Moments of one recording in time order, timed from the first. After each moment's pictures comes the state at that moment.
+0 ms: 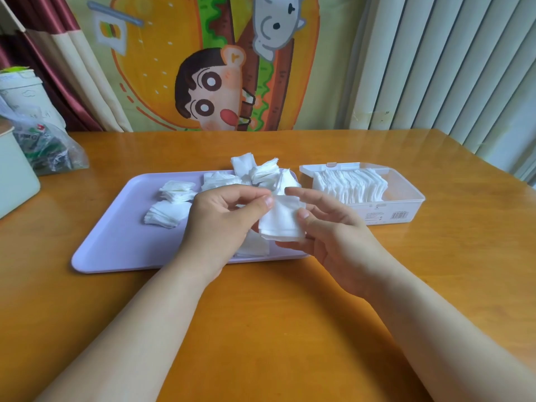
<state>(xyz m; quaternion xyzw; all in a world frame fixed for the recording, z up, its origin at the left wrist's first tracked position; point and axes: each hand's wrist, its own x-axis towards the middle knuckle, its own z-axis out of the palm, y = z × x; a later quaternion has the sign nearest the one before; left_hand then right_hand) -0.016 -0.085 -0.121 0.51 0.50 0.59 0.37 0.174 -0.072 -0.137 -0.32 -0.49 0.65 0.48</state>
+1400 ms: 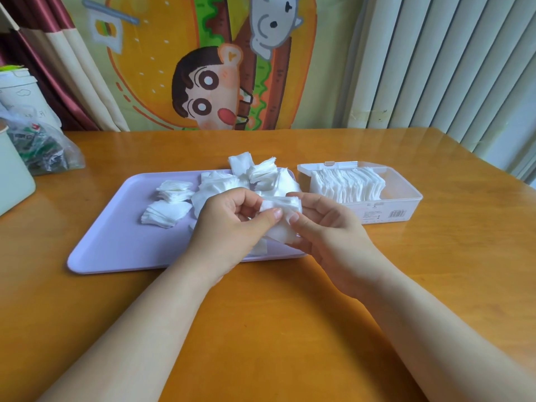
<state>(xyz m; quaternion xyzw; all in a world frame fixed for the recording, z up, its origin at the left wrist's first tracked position) -0.014 -0.080 -0.134 0.56 0.53 0.53 0.35 0.170 -0.073 -0.141 -0.37 -0.50 0.62 0.49</state>
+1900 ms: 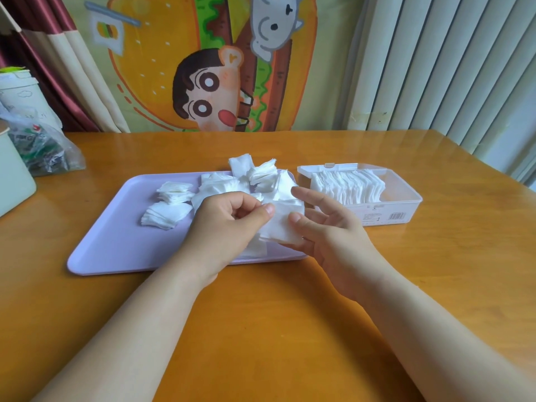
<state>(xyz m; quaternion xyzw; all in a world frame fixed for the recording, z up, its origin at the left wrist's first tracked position) -0.020 -0.080 -0.129 0.56 0.55 0.50 0.37 0.169 -0.074 -0.139 -0.36 -0.47 0.63 0.51</state>
